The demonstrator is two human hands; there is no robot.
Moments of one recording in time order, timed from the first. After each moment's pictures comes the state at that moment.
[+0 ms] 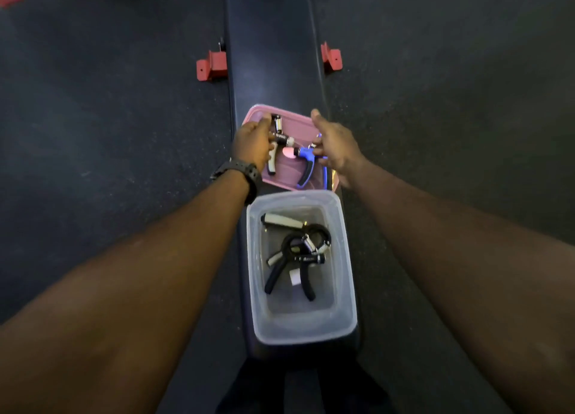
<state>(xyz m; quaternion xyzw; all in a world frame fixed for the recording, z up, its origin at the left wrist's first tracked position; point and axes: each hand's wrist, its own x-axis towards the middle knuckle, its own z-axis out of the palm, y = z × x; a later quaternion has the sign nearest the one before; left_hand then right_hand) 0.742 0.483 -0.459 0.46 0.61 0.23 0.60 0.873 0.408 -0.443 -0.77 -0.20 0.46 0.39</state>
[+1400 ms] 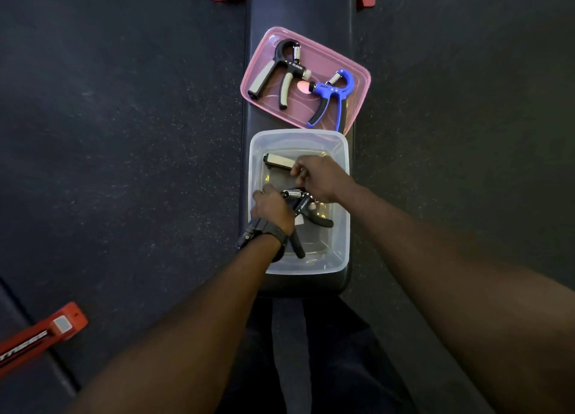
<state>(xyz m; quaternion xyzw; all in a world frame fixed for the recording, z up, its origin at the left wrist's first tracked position) 0.677 0.278 -0.492 0.59 0.69 -0.12 0.40 0.809 0.297 -0.491 -0.71 -0.52 0.46 0.02</state>
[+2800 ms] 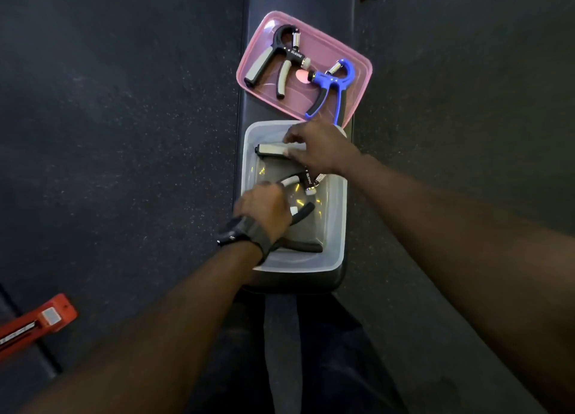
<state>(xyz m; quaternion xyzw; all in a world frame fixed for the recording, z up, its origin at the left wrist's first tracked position) 0.661 0.281 -0.464 0.77 0.55 -0.17 0.29 0.828 0.331 -0.484 -0.66 -0.67 0.35 0.04</state>
